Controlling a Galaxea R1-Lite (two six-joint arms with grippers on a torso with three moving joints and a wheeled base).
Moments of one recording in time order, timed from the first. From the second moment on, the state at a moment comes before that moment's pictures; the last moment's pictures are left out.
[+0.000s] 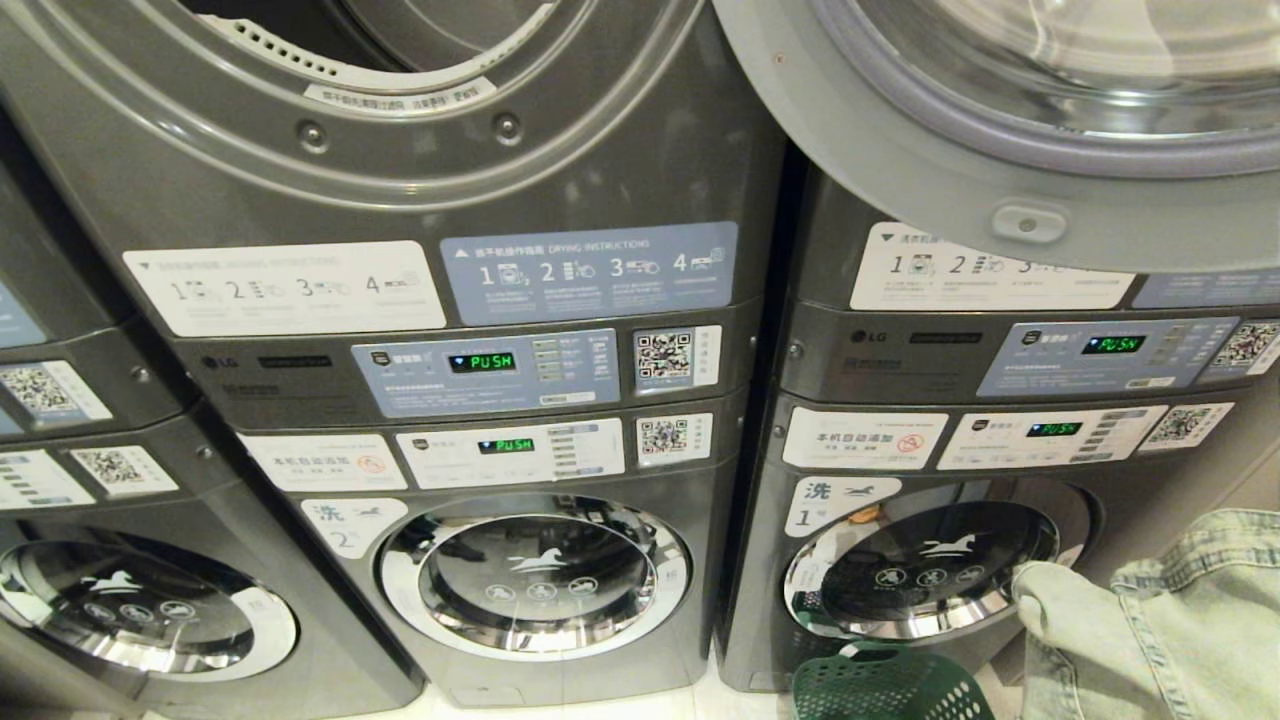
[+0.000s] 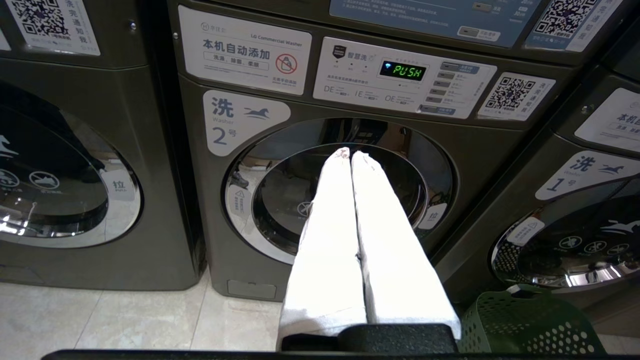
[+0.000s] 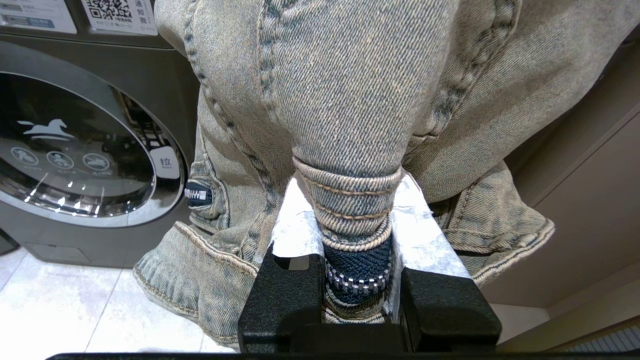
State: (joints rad) left arm 0.00 0.00 0.00 -0.04 0.05 -0.16; right arm 0.01 0.00 0.00 0.00 0.03 -0.14
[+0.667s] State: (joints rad) left arm 0.00 0.00 0.00 -0.03 0.06 -0.16; right arm 0.01 0.00 0.00 0.00 0.03 -0.14
